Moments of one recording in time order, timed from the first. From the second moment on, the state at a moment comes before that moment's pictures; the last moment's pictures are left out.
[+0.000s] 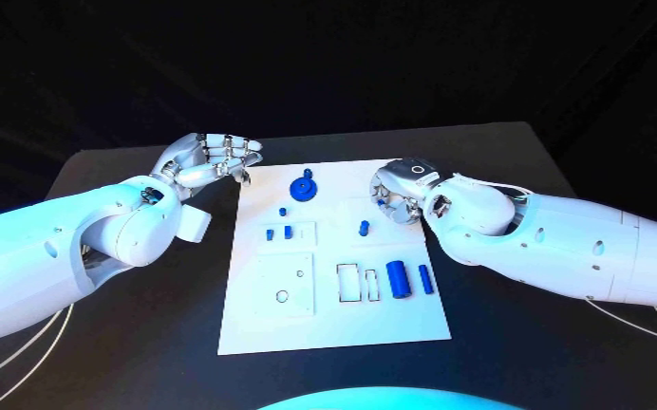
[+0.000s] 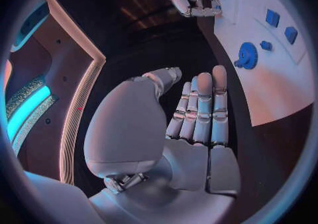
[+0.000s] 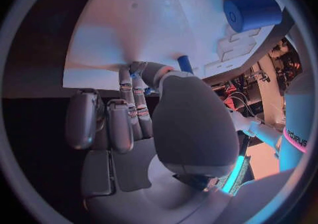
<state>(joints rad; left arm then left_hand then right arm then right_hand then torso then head) 1.18 -0.95 -0.02 1.54 -0.25 -0.25 0.32 1.40 -0.24 0.56 0.13 0.25 0.84 0.21 0.18 0.42 0.94 0.14 0.37 0.26 1.01 0.07 1.08 0.60 0.18 0.93 0.15 0.84 0.67 1.16 -0.80 -0.11 1.55 -1.82 -0.33 -0.31 1.41 -0.24 0.65 0.08 0.28 1.10 0.11 0.29 0.41 1.31 0.07 0.10 0.10 1.47 -0.03 1.39 1.30 0.08 1.46 0.07 1.21 1.31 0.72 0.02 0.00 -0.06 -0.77</state>
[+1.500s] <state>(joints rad) 1.18 -0.95 -0.02 1.53 -0.26 -0.25 0.32 1.41 -0.24 0.56 0.13 0.25 0.84 0.21 0.18 0.42 0.93 0.14 0.37 0.26 1.00 0.07 1.08 0.60 0.18 0.93 0.15 0.84 0.67 1.17 -0.90 -0.09 1.75 -1.69 -0.52 -0.22 1.41 -0.24 0.67 0.06 0.25 1.10 0.11 0.30 0.41 1.31 0.07 0.09 0.10 1.46 -0.03 1.39 1.30 0.08 1.46 0.07 1.22 1.31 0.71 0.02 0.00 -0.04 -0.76</state>
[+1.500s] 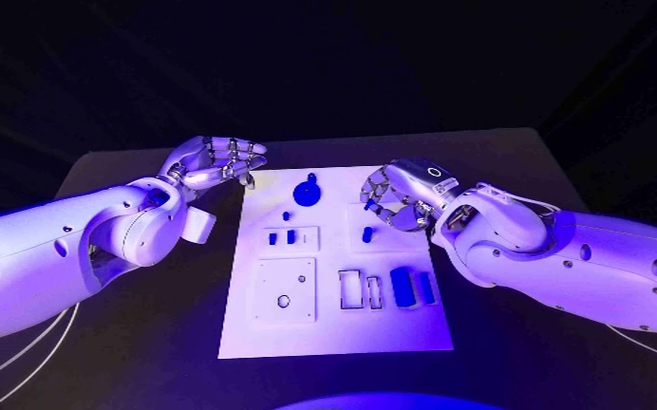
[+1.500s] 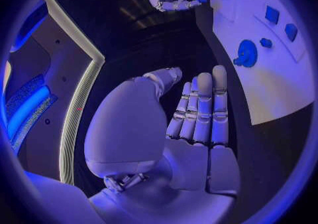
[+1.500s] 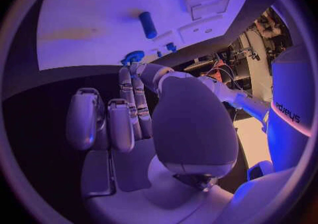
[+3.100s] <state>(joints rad) 1.18 -0.93 -0.02 1.53 -0.26 -0.25 0.32 1.41 -0.24 0.56 0.13 0.25 0.84 0.21 0.18 0.42 0.93 0.15 0.38 0.26 1.00 0.07 1.08 0.60 0.18 0.92 0.15 0.84 0.67 1.05 -0.64 -0.12 1.71 -1.74 -0.39 -0.24 1.41 -0.23 0.67 0.06 0.24 1.10 0.11 0.30 0.42 1.31 0.07 0.08 0.10 1.47 -0.03 1.38 1.29 0.08 1.46 0.07 1.19 1.31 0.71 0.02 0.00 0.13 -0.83</state>
